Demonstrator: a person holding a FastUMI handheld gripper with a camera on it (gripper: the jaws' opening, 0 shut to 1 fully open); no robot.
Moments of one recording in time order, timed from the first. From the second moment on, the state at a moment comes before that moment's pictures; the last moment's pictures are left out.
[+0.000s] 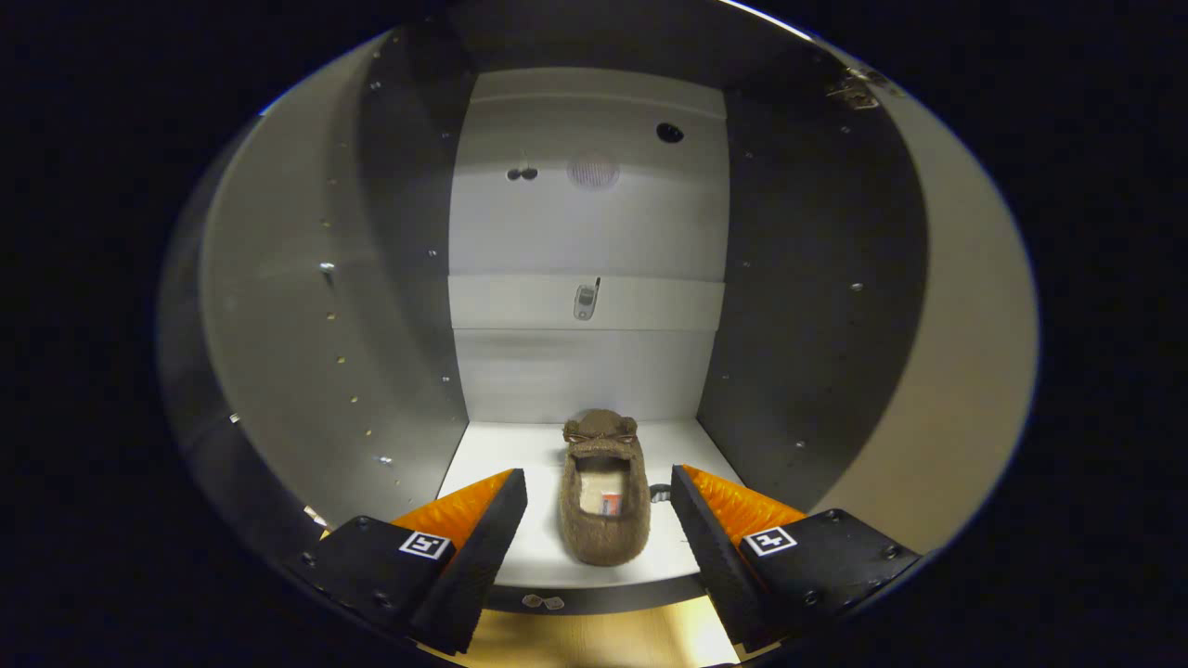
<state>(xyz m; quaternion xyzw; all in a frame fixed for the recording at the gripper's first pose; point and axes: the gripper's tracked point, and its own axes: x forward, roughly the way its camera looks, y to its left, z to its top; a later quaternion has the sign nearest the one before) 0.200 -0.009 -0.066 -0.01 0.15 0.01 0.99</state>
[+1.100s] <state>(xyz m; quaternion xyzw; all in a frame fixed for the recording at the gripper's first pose) -0.078 -0.142 0.016 0.05 0.06 -0.02 1.00</state>
